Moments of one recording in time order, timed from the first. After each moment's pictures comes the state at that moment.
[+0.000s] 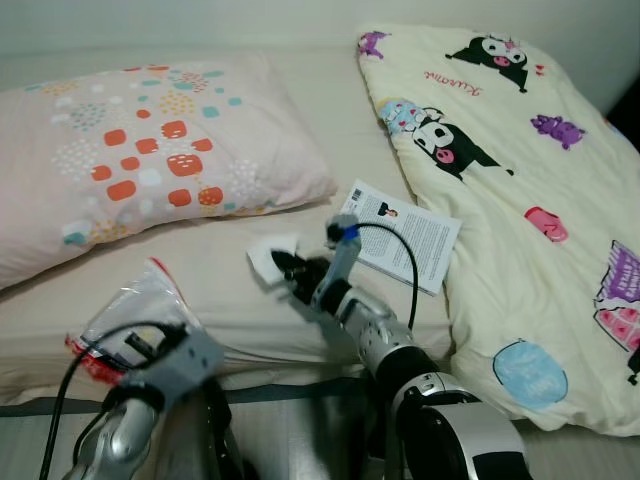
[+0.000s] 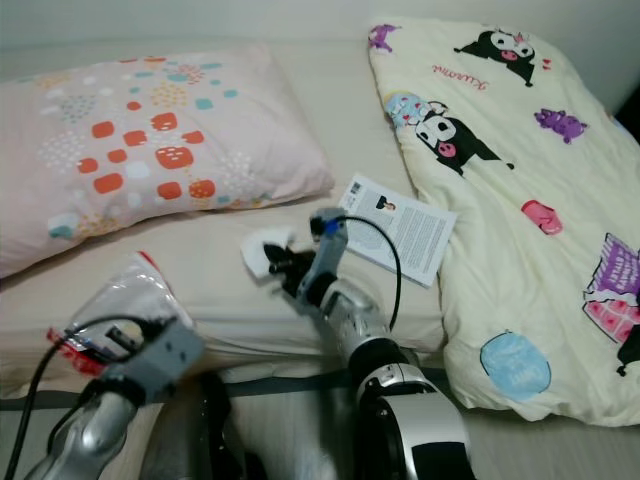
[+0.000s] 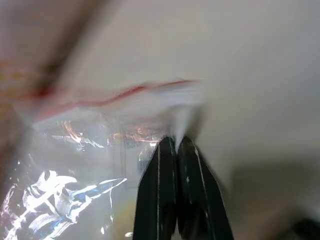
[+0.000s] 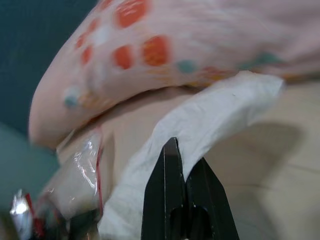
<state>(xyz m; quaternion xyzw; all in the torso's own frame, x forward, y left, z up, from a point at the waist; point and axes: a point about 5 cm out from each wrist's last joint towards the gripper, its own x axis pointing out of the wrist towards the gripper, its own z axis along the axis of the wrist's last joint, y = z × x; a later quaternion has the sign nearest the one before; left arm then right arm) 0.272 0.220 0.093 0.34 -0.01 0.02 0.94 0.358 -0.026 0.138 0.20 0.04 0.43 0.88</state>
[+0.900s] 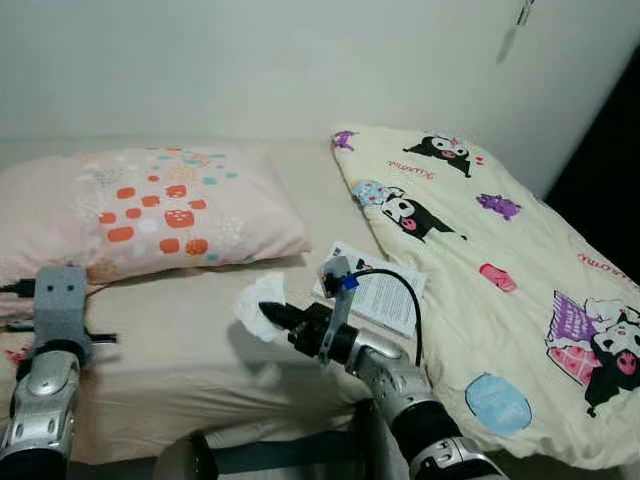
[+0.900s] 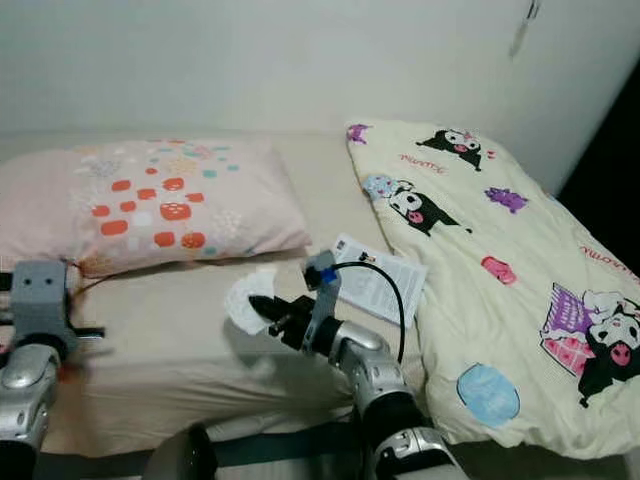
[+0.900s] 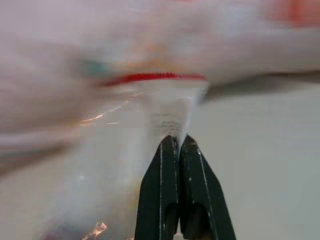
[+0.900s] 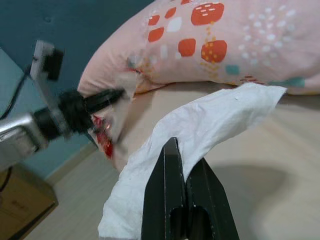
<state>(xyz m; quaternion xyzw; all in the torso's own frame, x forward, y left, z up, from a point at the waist) 0.286 0.298 0.093 0.06 0.06 0.07 0.99 0.321 -0.042 0.096 0.18 0.09 0.48 0.85</state>
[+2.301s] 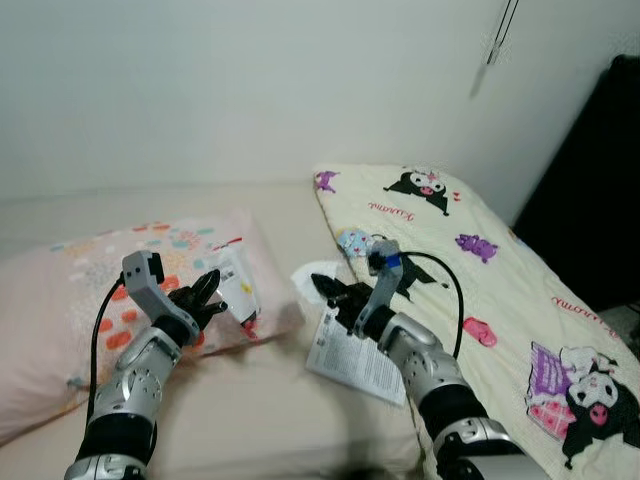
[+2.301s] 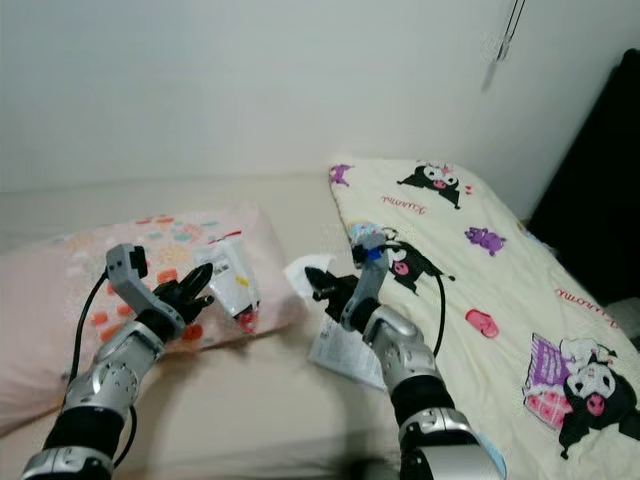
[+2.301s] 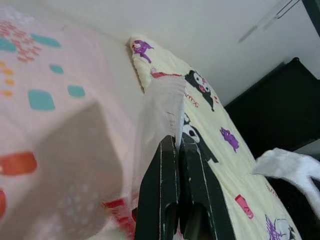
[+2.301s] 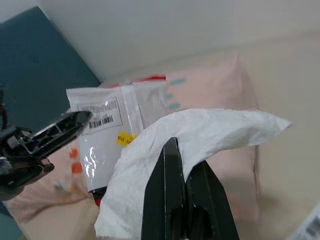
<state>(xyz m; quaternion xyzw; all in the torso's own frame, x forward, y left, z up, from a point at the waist) 0.331 0.201 0.096 -0.28 0.02 -0.12 0.95 0.347 -0.097 0.100 0.18 0.08 0.34 0.92</state>
